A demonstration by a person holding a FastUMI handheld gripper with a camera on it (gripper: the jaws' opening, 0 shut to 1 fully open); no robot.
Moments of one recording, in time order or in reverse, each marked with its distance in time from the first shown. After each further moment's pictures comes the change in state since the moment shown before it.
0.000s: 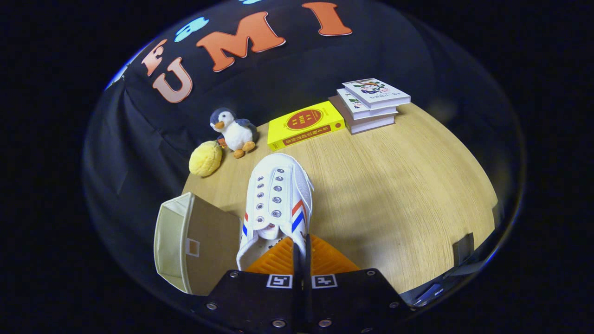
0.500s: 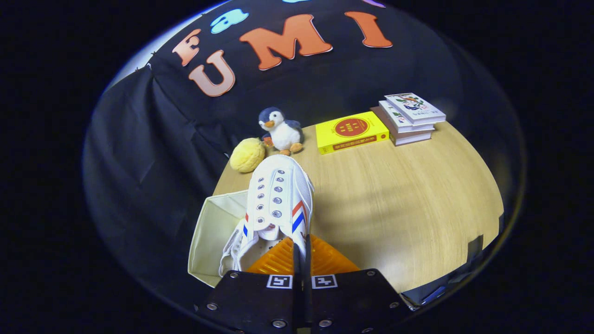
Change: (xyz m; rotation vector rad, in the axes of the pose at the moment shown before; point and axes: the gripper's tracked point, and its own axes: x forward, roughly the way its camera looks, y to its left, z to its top) arm -0.034 0.115 -0.008 -0.097 0.007 0.142
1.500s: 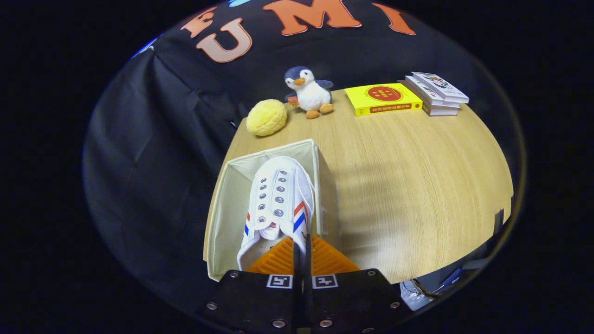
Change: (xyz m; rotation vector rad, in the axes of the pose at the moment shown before) arm 0.053 0.091 -0.069 0.024 0.166 -0.075
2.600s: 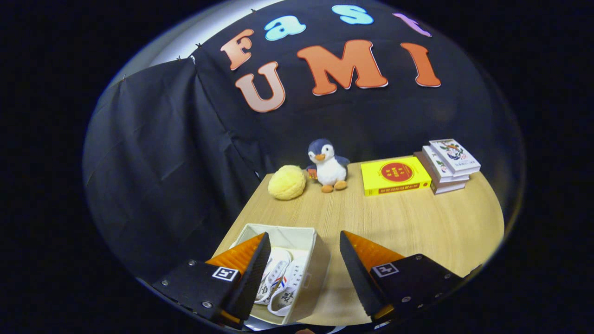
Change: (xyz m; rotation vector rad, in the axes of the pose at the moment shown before) arm -0.082 -0.024 0.149 -0.204 -0.449 0.146
